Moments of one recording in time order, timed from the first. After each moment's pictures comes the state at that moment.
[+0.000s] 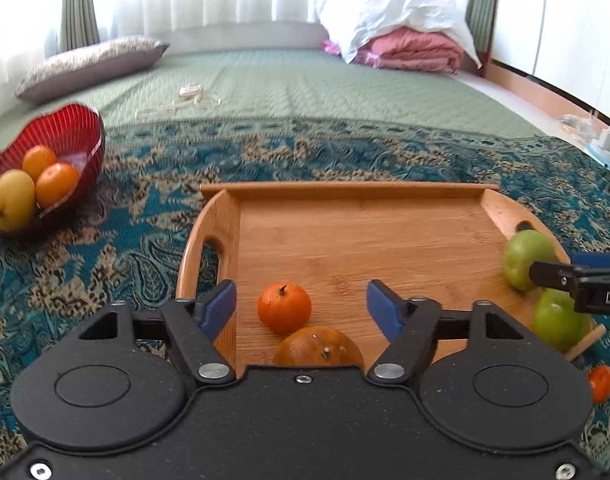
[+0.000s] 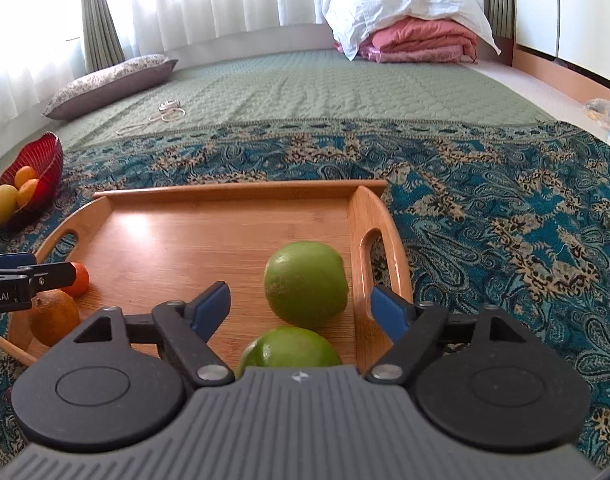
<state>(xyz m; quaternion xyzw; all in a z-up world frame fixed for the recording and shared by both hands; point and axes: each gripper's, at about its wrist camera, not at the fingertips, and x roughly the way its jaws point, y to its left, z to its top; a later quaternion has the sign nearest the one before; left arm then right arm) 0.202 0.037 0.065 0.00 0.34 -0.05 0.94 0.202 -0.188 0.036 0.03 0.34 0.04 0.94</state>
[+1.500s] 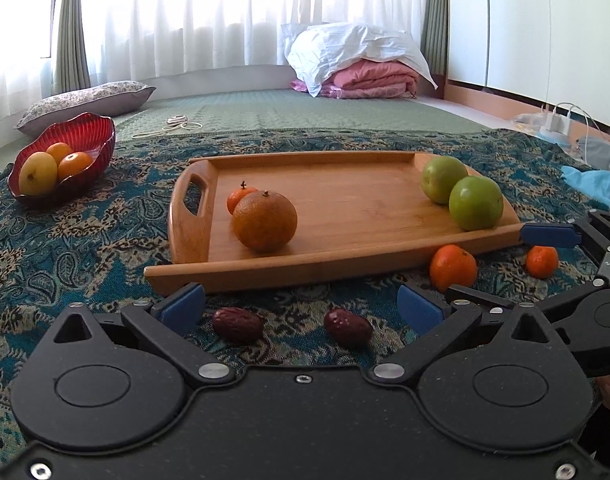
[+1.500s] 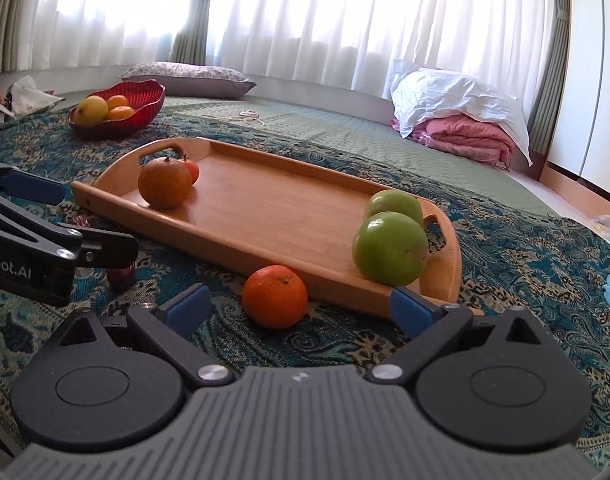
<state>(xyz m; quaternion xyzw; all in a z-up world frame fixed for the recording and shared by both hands) 0.047 0.022 0.021 0.02 0.27 -0.08 0.96 0.064 -0.120 -0.013 -0.12 0.23 0.10 0.96</state>
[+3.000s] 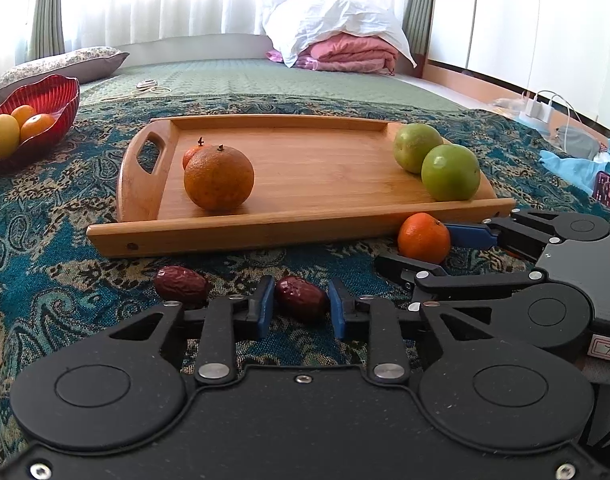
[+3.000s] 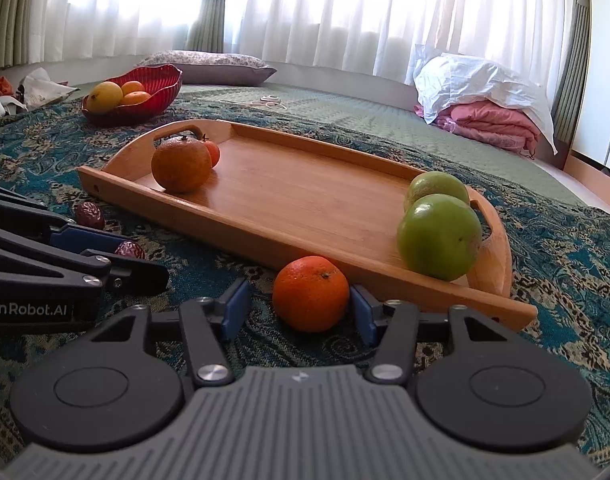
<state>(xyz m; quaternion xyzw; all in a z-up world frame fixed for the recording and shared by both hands) 0.058 0.011 0.000 -0.01 0.31 -0.12 0.94 0.083 -0.112 -0.029 -0.11 0.25 0.13 0.95</state>
